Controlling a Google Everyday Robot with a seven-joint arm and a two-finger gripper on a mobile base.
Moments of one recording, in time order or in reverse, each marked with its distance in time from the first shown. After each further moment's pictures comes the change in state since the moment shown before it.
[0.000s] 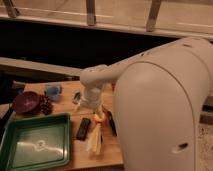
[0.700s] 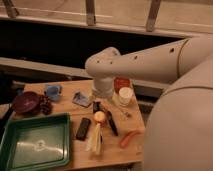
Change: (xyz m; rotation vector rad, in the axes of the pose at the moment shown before) arm -0.005 -0.047 -0.099 0.148 -0.183 0.058
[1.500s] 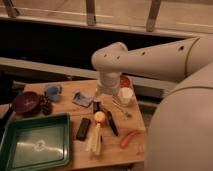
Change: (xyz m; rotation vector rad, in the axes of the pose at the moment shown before) arm -0.022 -0.022 -0.020 0.021 -0.025 0.053
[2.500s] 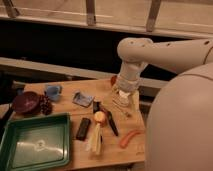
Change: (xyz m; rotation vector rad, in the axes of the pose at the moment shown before) arm 0.004 -0.082 -0.016 0.034 0.255 0.492
